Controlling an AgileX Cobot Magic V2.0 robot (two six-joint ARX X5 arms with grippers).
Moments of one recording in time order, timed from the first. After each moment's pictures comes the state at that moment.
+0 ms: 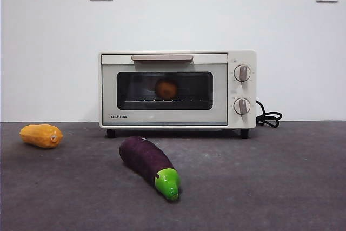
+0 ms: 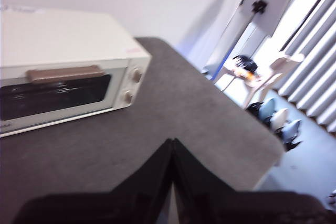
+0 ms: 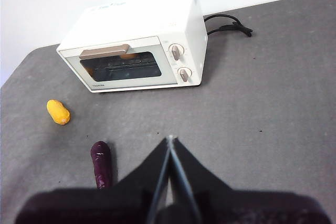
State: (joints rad) left arm -0.26 0.81 1.26 -0.74 0.53 -0.25; right arm 0.86 0.59 1.49 -1.36 0.51 0.52
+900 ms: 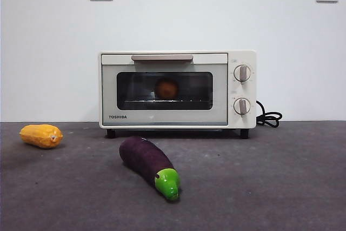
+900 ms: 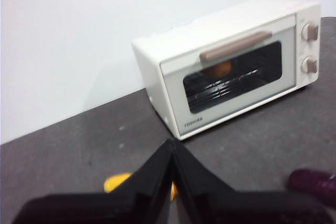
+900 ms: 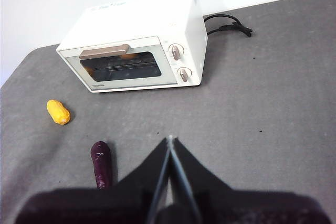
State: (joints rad) left arm 0.02 0.35 0.40 -0.14 0.31 0.25; right arm 0.86 0.59 1.49 -1.36 0.51 0.52
